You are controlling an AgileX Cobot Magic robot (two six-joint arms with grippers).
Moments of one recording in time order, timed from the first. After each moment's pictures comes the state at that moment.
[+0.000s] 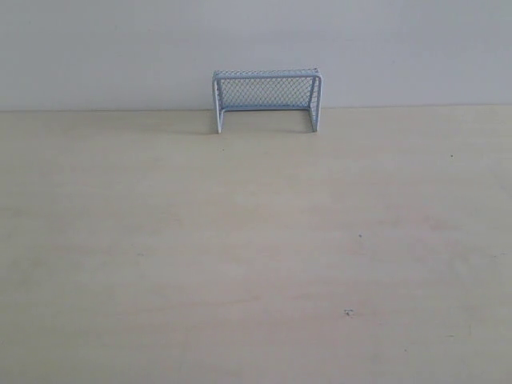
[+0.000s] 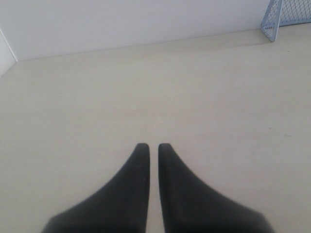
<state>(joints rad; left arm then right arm) 0.00 0.05 0.00 0.28 0.34 -0.16 -0.05 0.00 0.00 0.00 0.35 -0.02</state>
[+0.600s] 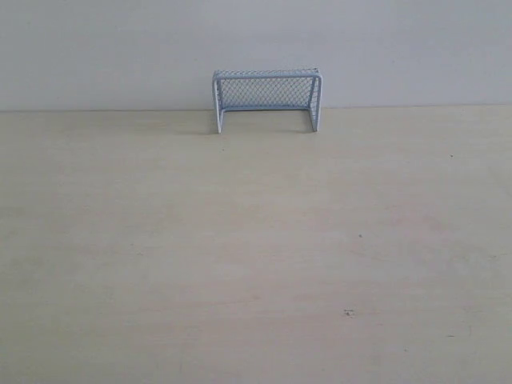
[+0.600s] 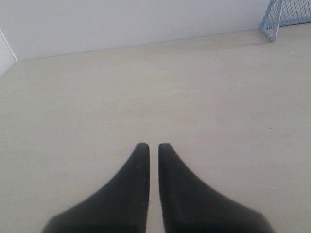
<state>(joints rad) 0.00 0.05 0.00 0.28 0.34 -0.16 0.02 0.00 0.00 0.00 0.35 -0.02</state>
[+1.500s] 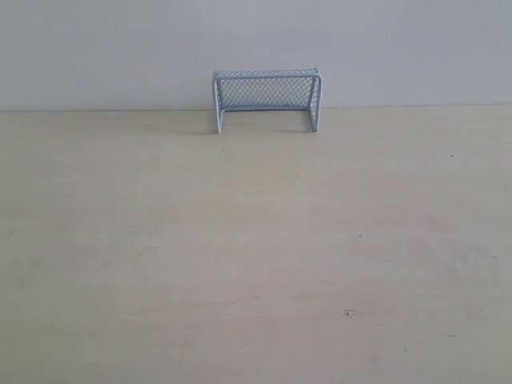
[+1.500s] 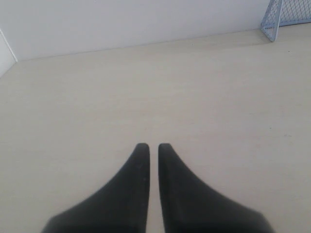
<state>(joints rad) 0.00 0.05 0.00 0.28 0.34 -0.16 0.04 0.00 0.00 0.00 0.35 -0.03</state>
